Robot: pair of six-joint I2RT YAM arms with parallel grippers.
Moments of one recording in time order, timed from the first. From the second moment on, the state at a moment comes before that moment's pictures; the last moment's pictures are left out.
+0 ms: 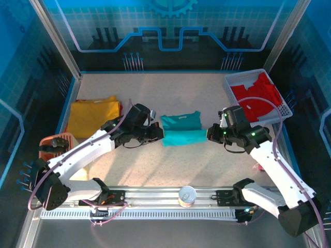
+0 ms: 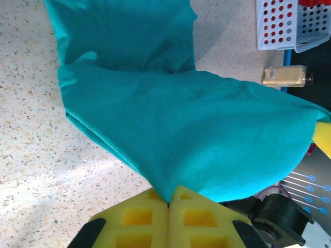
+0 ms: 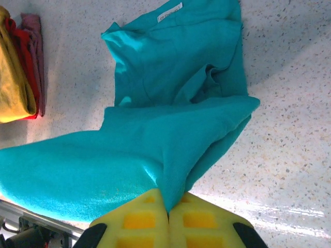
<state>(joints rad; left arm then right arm) -0.65 1.27 1.03 -0.62 0.31 -0.94 0.38 0.99 0.95 -0.89 -0.22 0.65</state>
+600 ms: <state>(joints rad) -0.62 1.35 1.10 -0.60 0.36 -0.90 0.31 1.07 0.98 -0.82 -0.31 0.63</state>
